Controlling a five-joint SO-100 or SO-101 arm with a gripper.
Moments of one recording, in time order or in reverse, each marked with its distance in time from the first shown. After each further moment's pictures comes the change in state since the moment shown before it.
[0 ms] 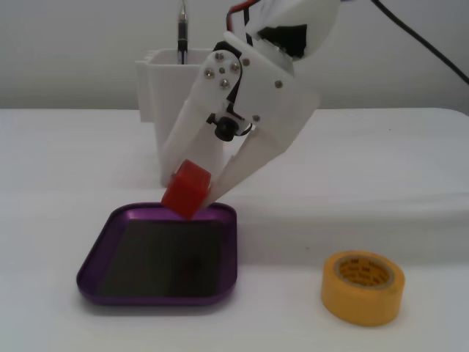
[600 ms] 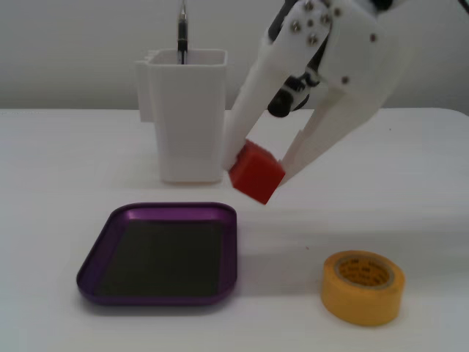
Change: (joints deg) arm -7.2 18.5 12.6 6.9 0.0
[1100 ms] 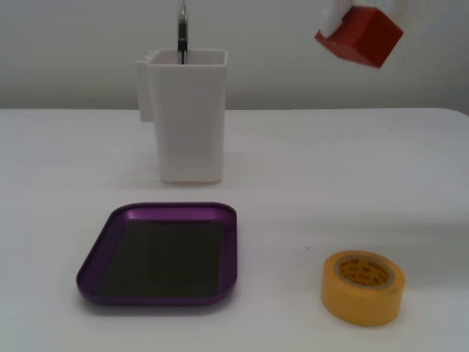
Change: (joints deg) arm 0.2 29.4 -3.8 31.2 -10.8
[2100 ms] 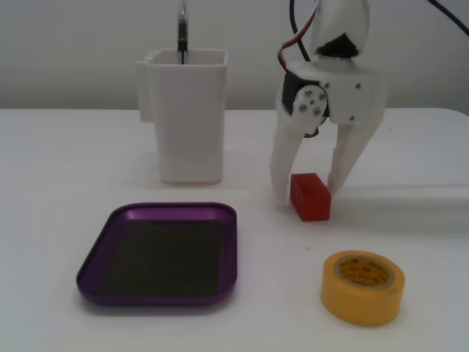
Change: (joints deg) arm 19.8 -41.1 1.7 -10.6 -14.9
